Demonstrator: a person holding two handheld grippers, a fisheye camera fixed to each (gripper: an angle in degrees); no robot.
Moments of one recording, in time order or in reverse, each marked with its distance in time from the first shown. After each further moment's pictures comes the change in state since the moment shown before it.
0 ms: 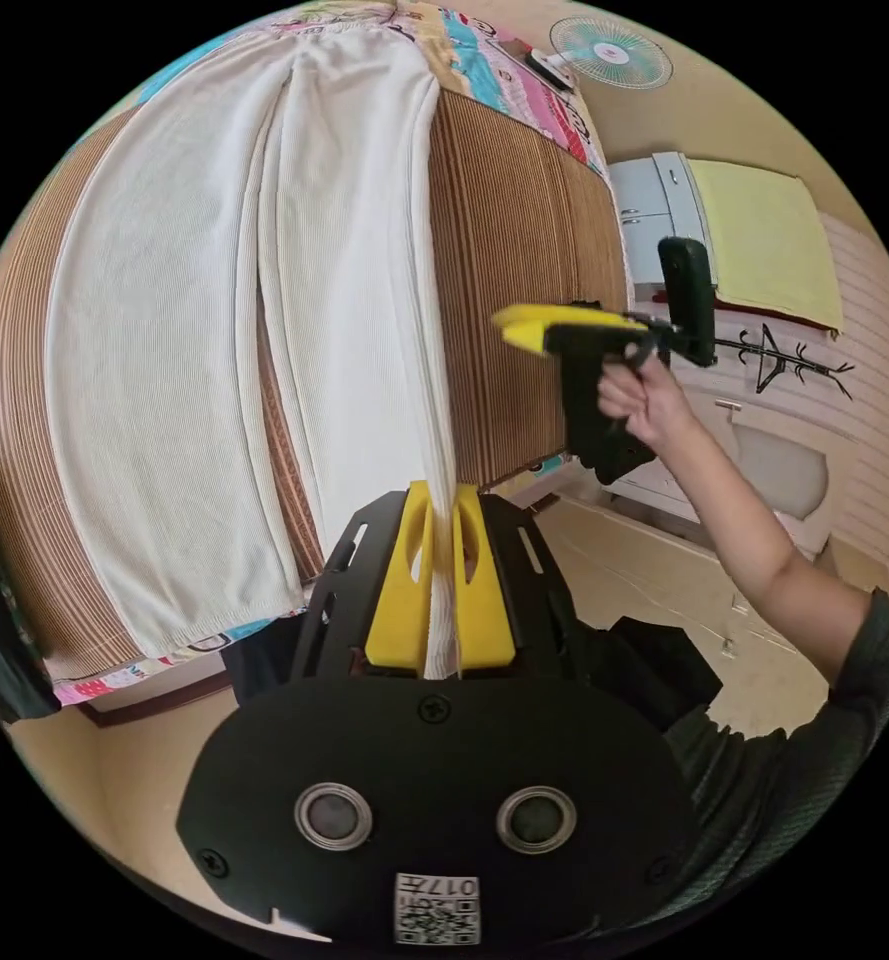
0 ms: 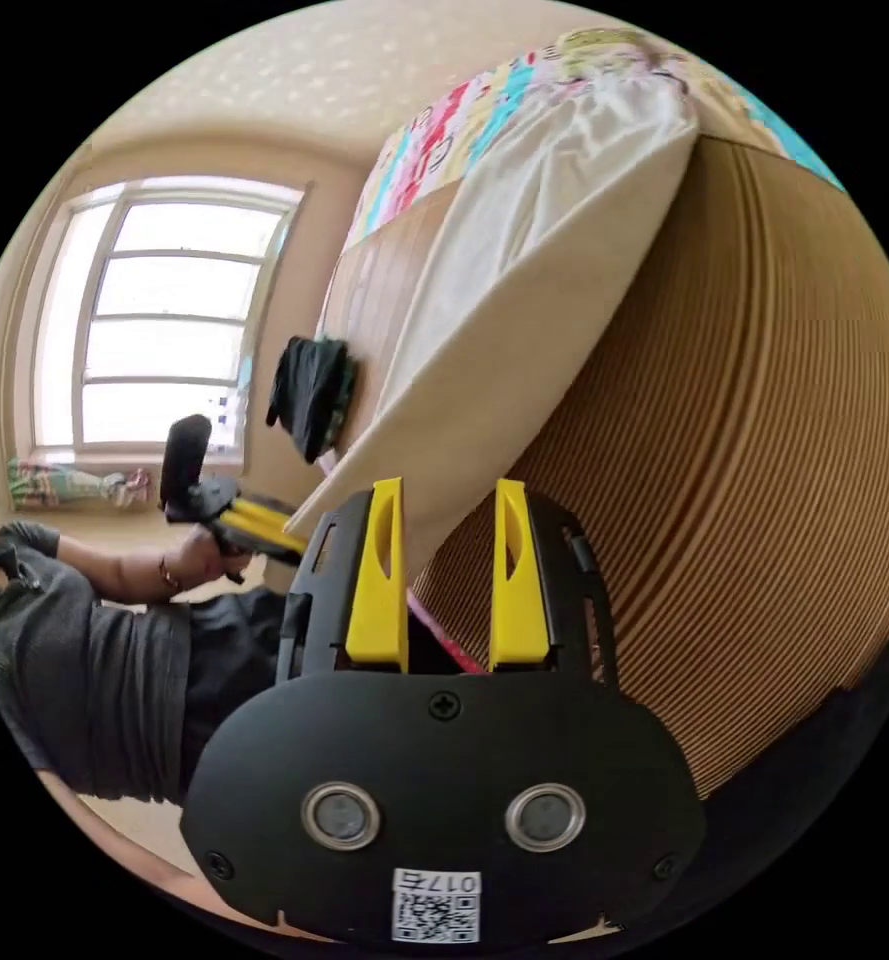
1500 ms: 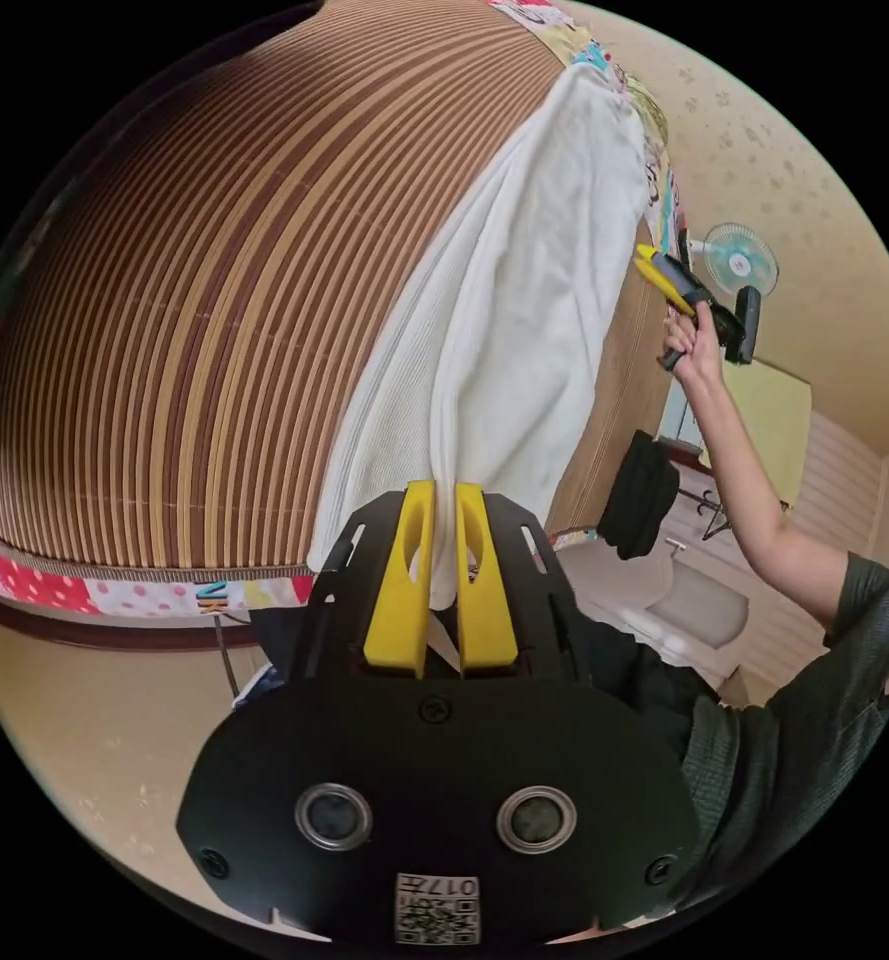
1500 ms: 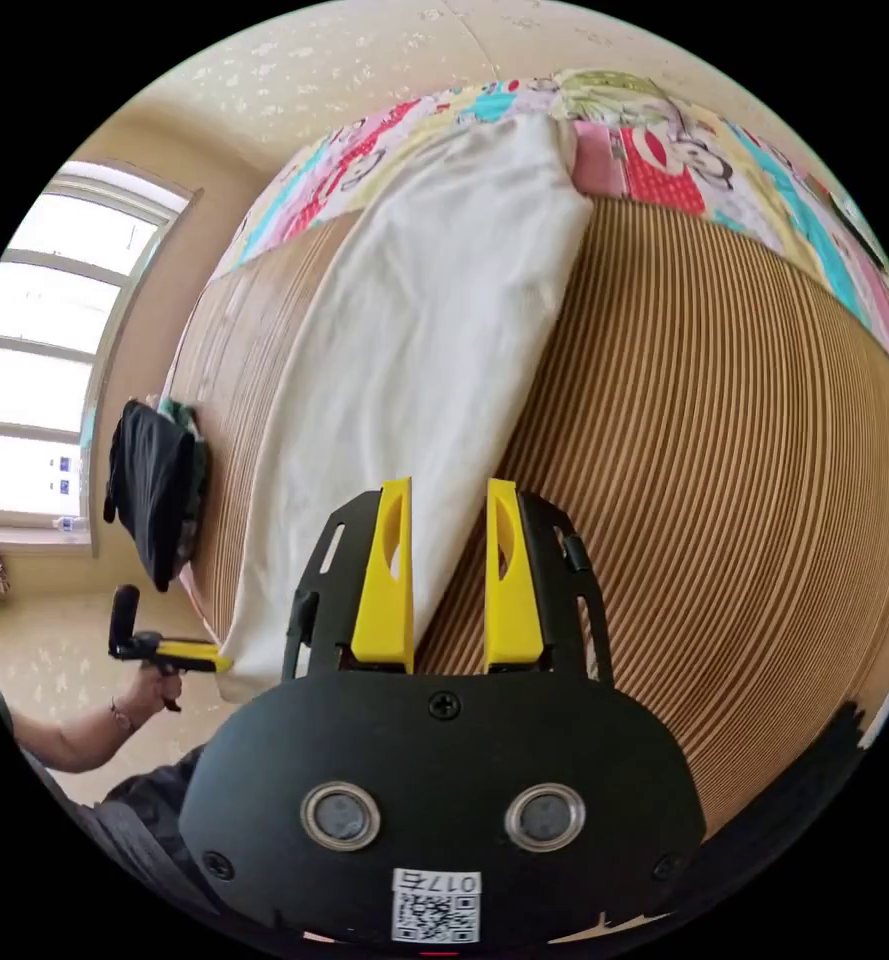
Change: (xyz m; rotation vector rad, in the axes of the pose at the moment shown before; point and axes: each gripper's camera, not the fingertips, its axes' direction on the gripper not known) left arm -0.274 0.130 -0.098 0.200 0.191 -0.314; right arm -0.104 -0.133 0.187 0.067 0.409 0.042
